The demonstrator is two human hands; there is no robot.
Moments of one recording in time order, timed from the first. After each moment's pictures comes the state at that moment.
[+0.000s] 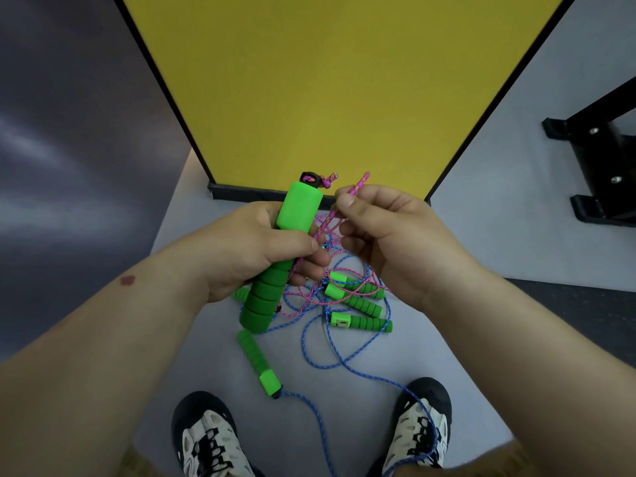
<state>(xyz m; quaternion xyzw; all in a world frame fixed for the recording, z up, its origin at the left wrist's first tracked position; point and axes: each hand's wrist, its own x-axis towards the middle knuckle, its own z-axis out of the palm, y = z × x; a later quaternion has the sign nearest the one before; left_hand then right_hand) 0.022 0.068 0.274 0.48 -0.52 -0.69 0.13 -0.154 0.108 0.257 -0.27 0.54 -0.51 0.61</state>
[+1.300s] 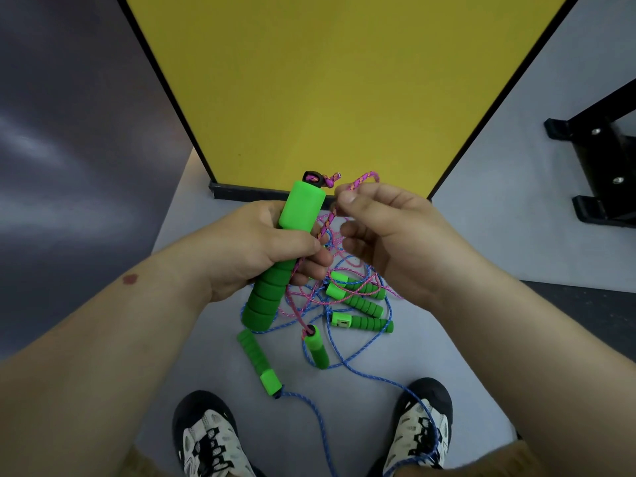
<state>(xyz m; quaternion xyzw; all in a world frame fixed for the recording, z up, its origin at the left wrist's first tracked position) 0.022 0.068 0.273 0.48 -0.52 -0.69 0.14 -0.156 0.108 0.261 -0.27 0.54 -0.50 0.62</state>
